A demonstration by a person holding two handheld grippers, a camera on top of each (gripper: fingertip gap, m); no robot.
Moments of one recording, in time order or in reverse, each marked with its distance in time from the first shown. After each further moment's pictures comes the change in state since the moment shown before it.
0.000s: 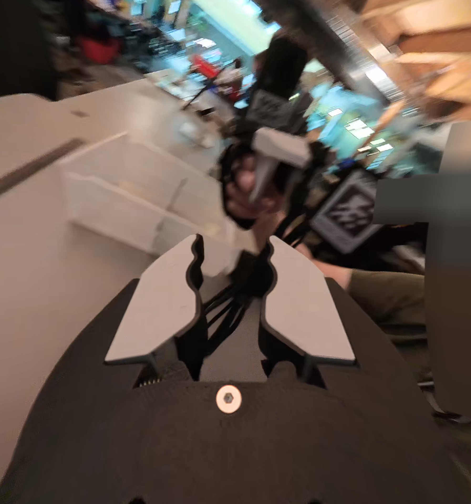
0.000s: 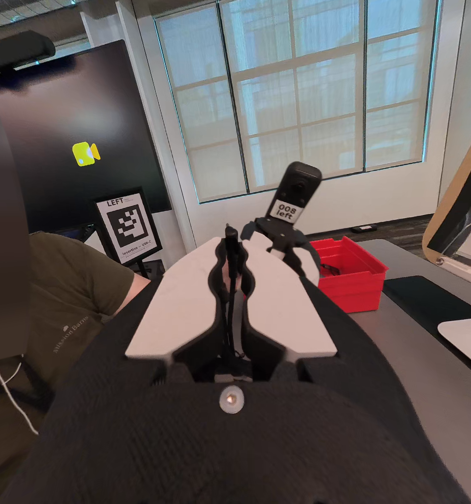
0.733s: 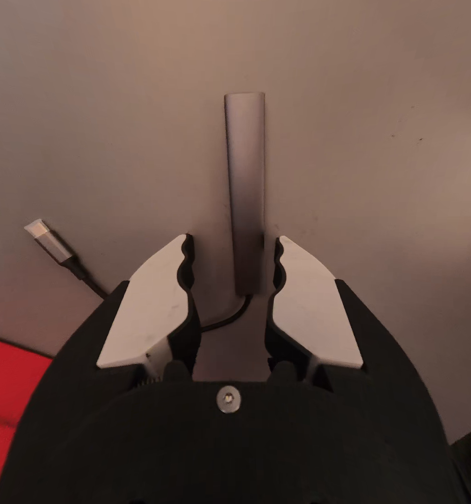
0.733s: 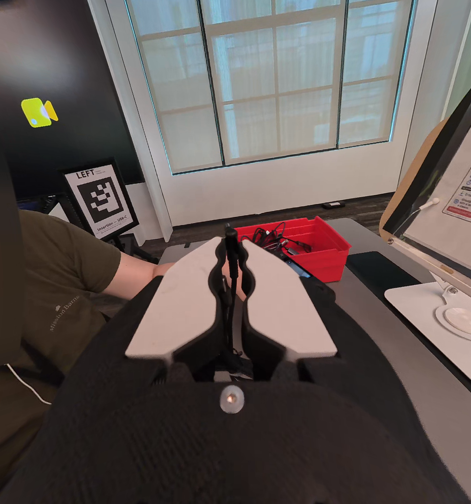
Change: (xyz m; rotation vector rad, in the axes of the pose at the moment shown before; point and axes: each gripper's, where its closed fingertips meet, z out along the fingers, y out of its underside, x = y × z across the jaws) left arm -0.142 0.185 -0.053 -1.045 -0.783 -0.031; right arm -0.006 -0.014 -0.032 -0.124 0.101 -0.068
